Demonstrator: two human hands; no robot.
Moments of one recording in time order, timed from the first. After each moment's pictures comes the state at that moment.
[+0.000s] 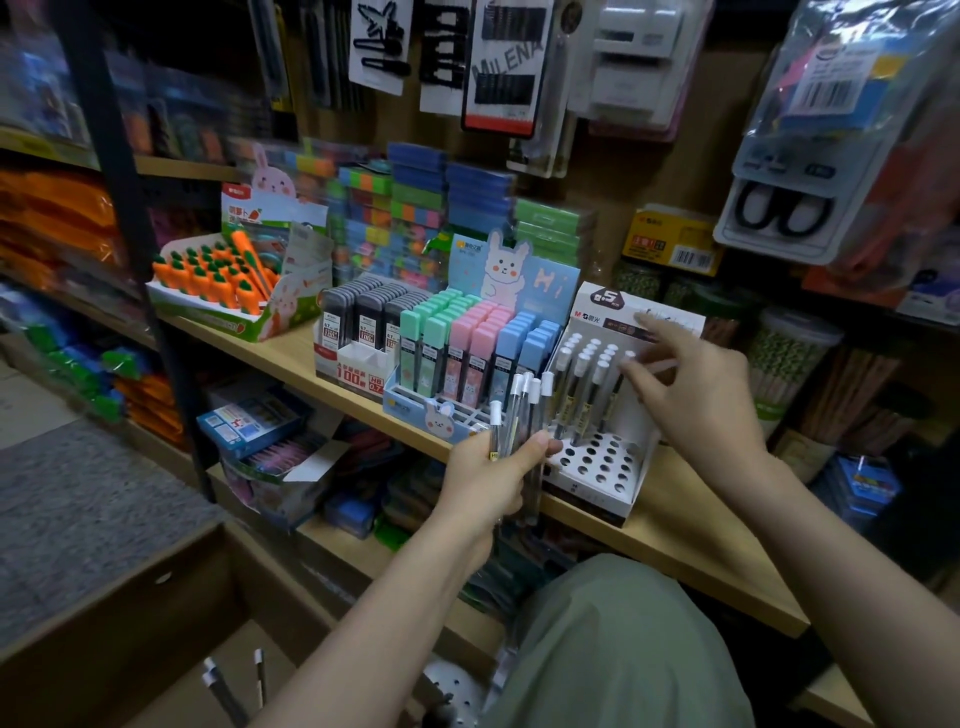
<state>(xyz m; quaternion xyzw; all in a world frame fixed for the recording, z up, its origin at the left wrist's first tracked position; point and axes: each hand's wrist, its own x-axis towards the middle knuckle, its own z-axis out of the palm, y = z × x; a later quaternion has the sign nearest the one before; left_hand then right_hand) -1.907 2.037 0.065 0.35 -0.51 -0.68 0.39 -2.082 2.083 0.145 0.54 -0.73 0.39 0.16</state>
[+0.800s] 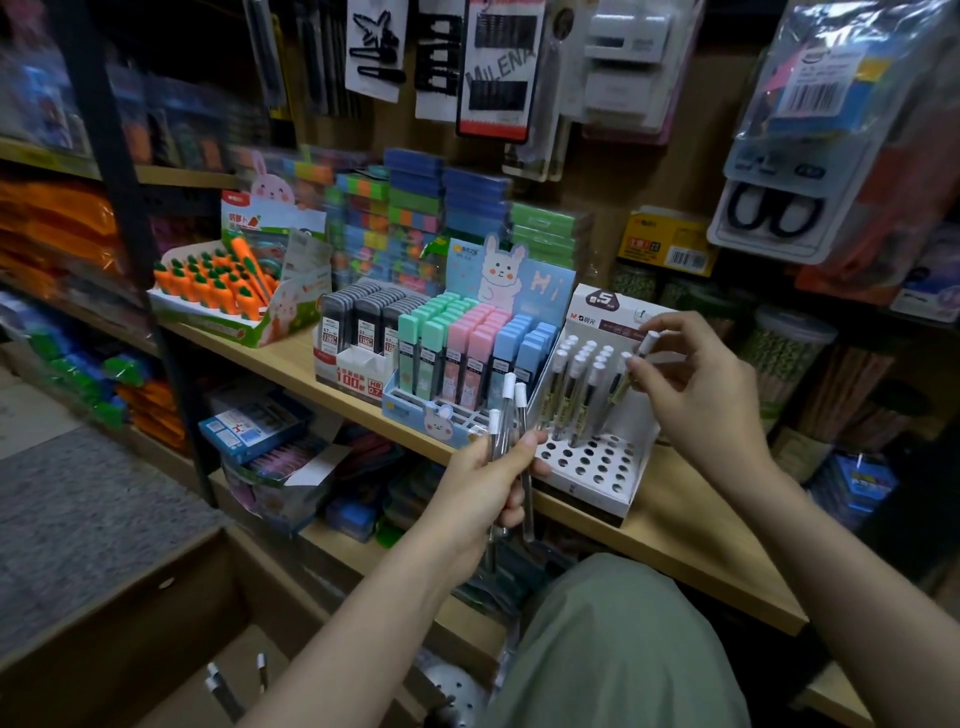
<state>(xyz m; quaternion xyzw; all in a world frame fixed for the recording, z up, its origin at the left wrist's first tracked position) -1.896 2.039 0.066 0.31 -0.50 -0.73 0.36 -2.083 2.094 0.143 0.55 -0.67 0.50 0.08</state>
